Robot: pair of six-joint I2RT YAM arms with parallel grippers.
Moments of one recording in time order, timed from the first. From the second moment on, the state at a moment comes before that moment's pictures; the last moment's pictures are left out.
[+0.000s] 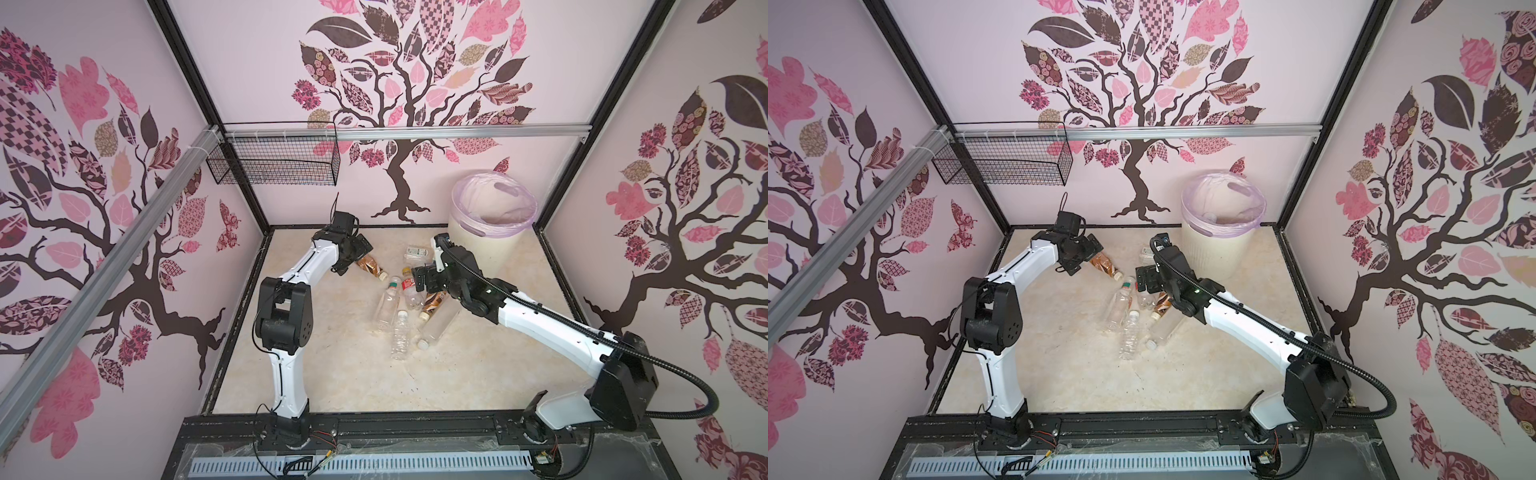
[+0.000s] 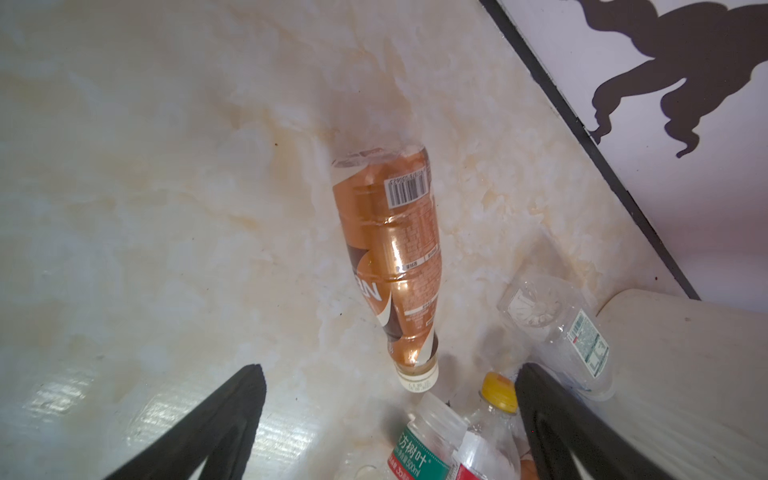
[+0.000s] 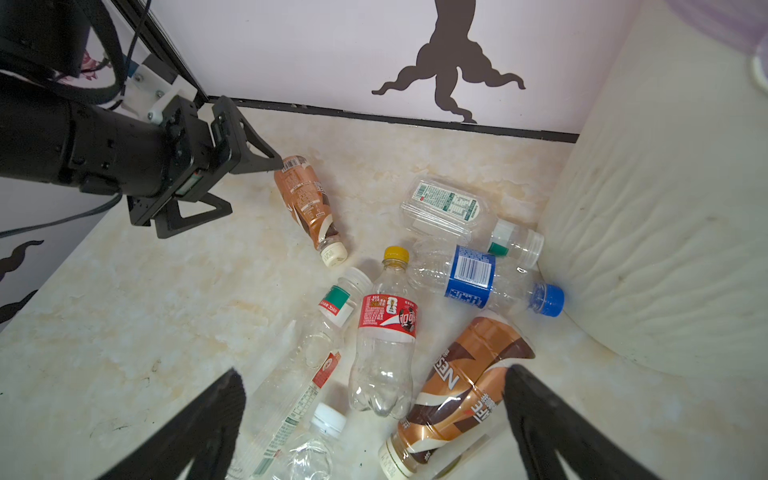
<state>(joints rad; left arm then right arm) -0.22 2.04 1.73 -0.67 0.04 -0.87 0.70 1.44 1.14 -0.22 0.22 0.32</state>
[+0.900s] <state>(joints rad) -0.19 2.31 1.90 -0.63 0.05 -0.97 0.70 1.44 1.08 -0.16 0.21 0.32</state>
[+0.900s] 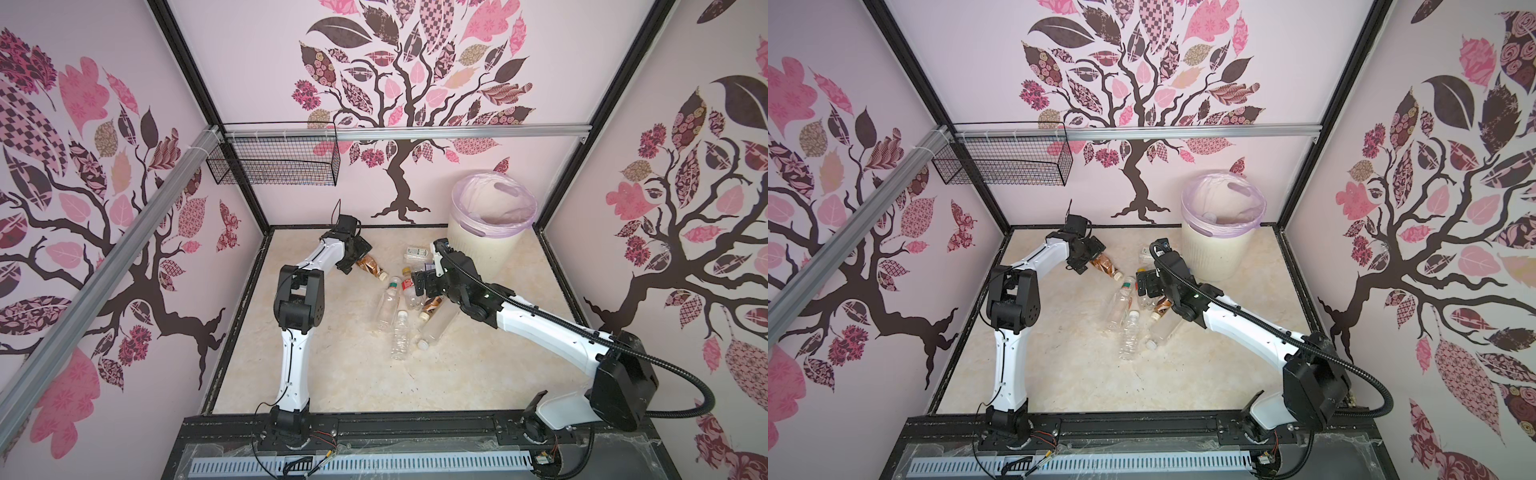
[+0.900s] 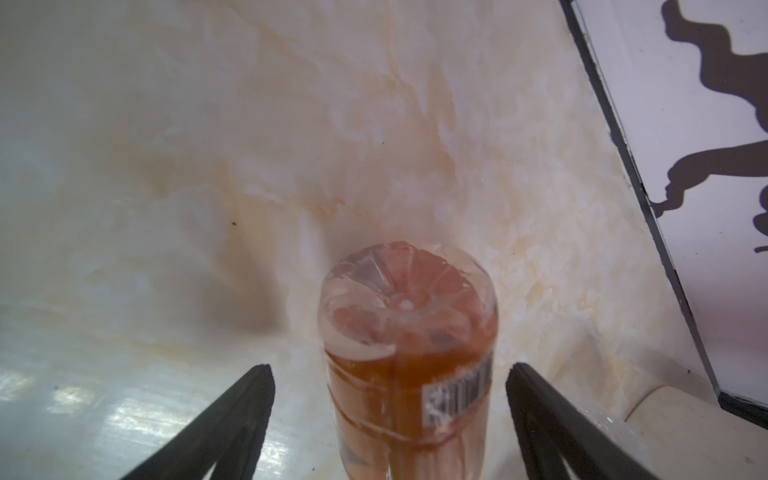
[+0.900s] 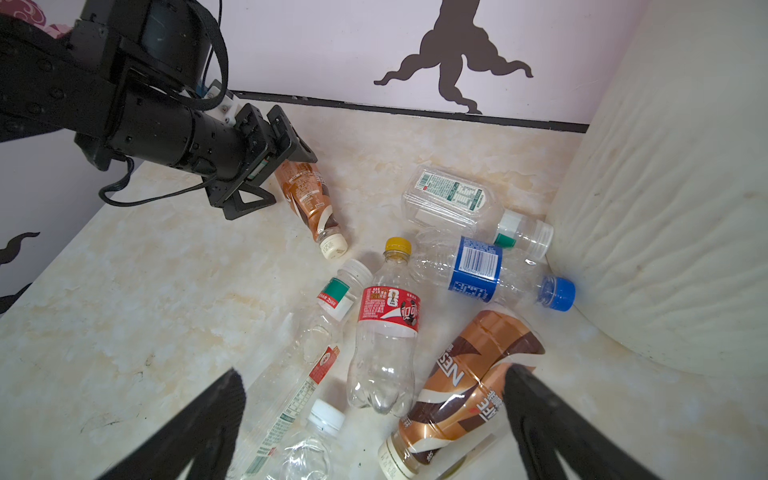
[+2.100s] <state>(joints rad) -0.20 1.89 1.63 -0.55 0.09 -0.89 0.70 1.38 1.11 -0.24 0.15 0.32</state>
